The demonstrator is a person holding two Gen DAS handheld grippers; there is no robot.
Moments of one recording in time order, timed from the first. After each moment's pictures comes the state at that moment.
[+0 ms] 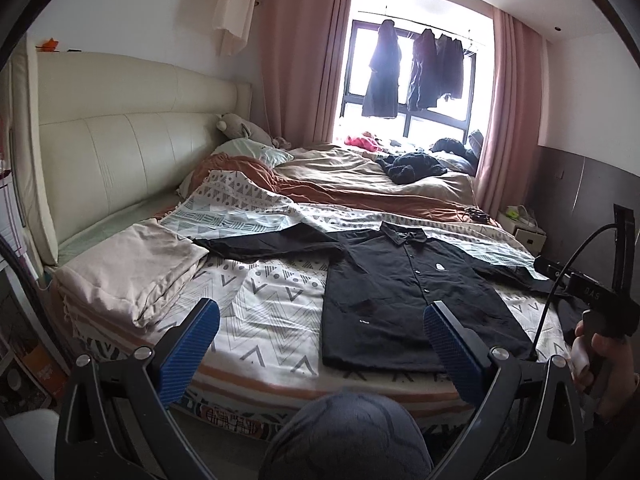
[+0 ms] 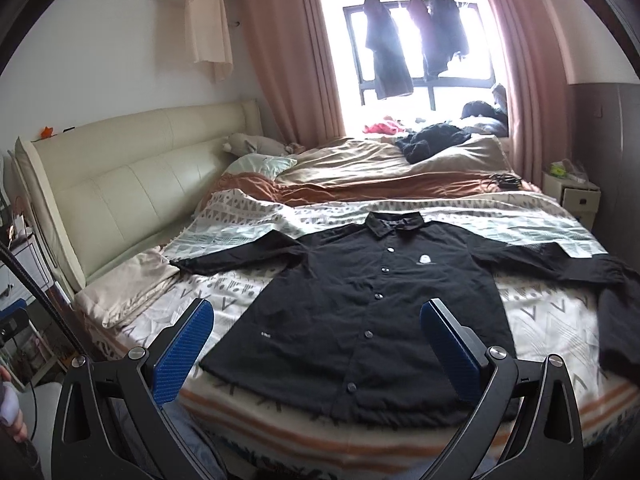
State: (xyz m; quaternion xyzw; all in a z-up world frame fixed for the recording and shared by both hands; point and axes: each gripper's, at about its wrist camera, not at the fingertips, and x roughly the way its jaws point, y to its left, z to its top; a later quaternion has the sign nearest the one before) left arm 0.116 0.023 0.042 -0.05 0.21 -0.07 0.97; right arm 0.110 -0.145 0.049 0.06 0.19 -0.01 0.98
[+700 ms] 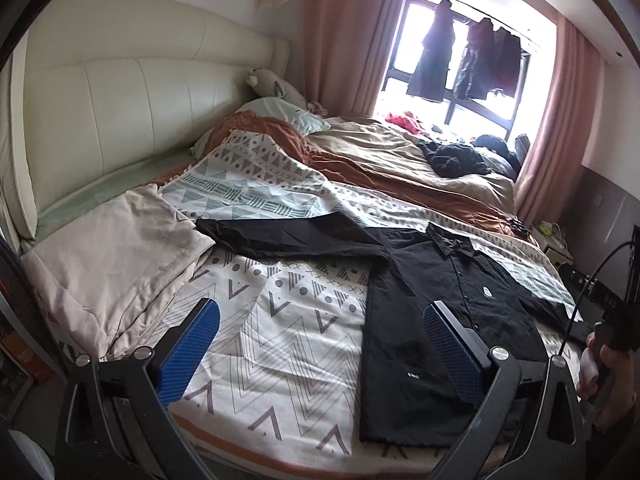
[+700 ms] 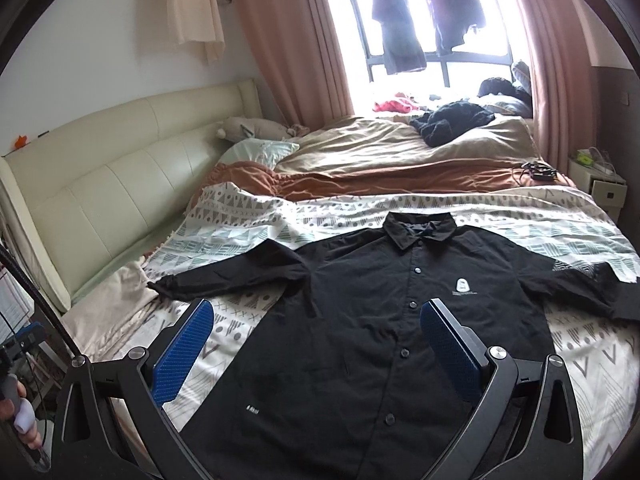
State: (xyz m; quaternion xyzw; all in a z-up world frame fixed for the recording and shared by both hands) left arm 0.289 0.069 0.016 -0.12 0.28 -0.03 0.95; right arm 0.293 -0.169 0.056 0.07 0.22 0.00 0.97
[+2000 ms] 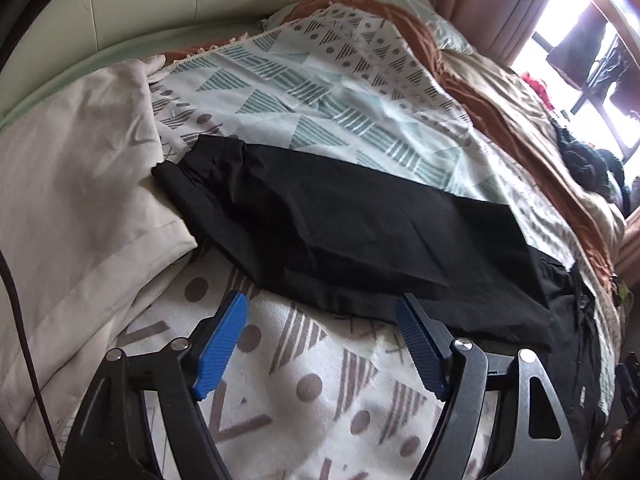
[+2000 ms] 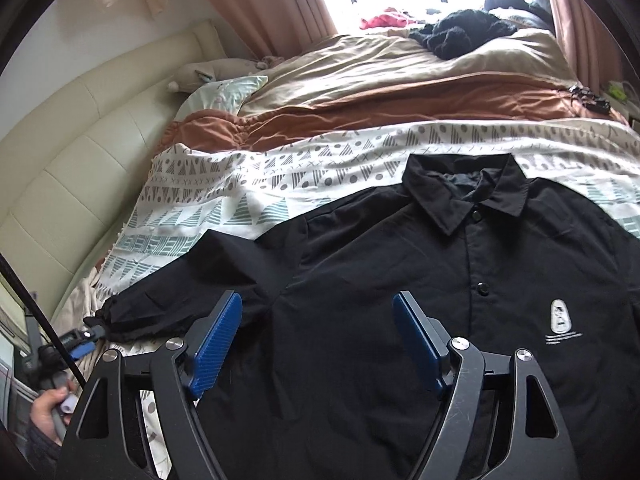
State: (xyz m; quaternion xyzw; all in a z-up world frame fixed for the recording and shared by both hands) left arm 0.601 0.140 -0.156 -0.22 0.45 0.11 0.86; right arm 0.582 -0.223 -0.001 0.14 0.34 0.01 0.93
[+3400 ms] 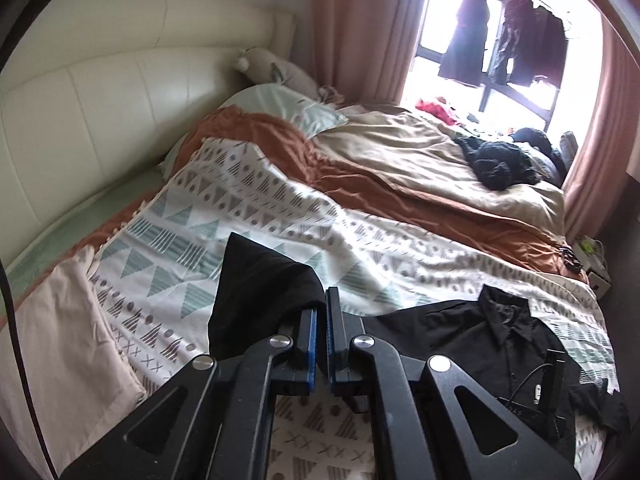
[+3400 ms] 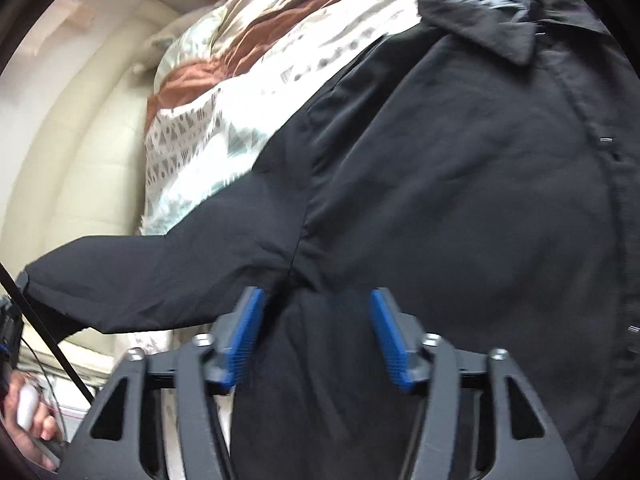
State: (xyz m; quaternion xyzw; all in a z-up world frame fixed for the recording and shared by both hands) left arm 0.616 0.030 0.043 -0.10 0.31 -0.01 0.94; right arm 0.690 -0.255 -0.099 0.34 0.46 0.08 0.82
